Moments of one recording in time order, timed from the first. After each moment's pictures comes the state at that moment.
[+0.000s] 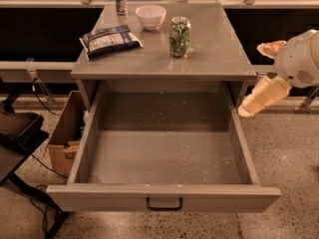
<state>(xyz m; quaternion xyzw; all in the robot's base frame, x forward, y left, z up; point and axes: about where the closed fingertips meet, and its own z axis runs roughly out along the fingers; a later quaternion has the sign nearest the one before) 0.538 -0.221 0.921 -0.54 0.76 0.04 0.37</state>
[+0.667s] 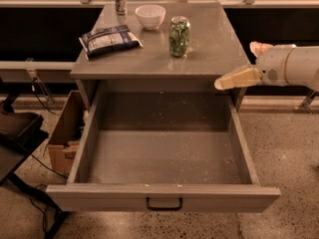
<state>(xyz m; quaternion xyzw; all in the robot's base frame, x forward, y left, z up) 0.641 -0.219 0.896 -0.38 0.75 0.13 0.53</state>
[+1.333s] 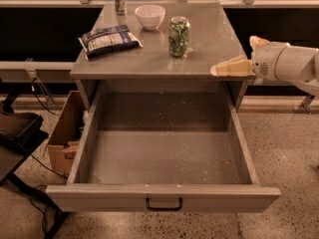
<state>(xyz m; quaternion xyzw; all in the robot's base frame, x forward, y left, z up) 0.694 -0.229 0.899 -0.31 0.73 0.14 0.59</state>
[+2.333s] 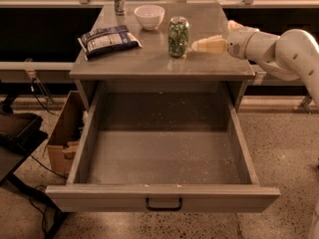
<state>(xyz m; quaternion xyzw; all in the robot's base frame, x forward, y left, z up) 0.810 -0.194 0.904 -0.28 0.69 0.20 0.64</state>
